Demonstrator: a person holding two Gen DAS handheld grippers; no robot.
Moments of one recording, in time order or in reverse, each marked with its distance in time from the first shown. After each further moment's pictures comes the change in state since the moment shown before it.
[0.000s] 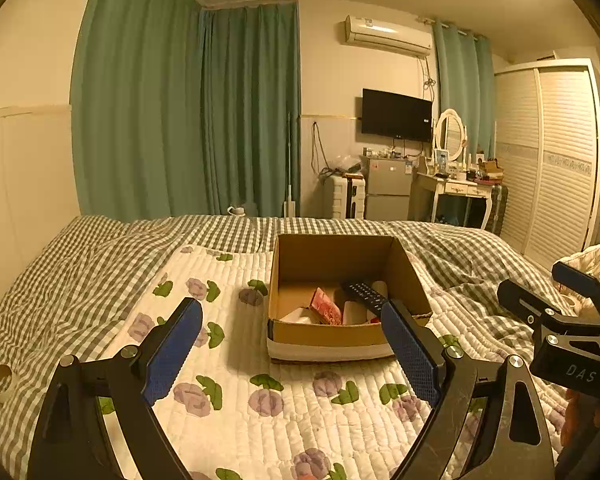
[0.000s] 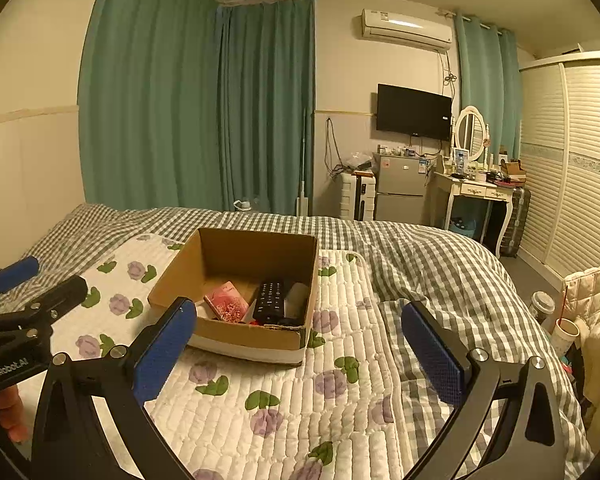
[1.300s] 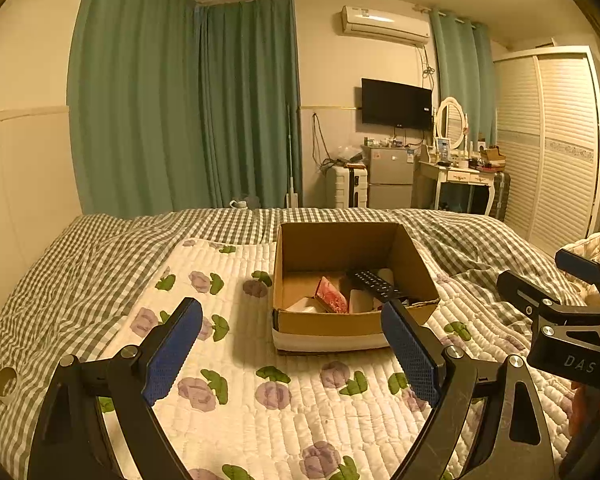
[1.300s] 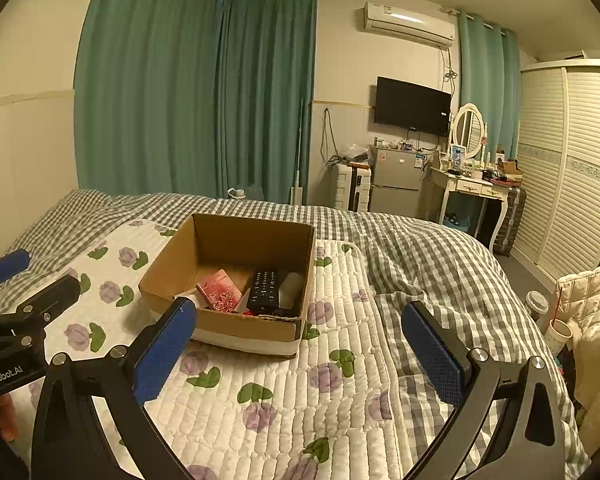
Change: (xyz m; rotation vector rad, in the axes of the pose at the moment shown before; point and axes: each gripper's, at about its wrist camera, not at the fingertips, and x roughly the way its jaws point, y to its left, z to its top) left arm 0.009 0.002 -0.006 0.028 0.029 0.013; right arm 0.010 0.003 -0.004 -0.026 0.035 -0.026
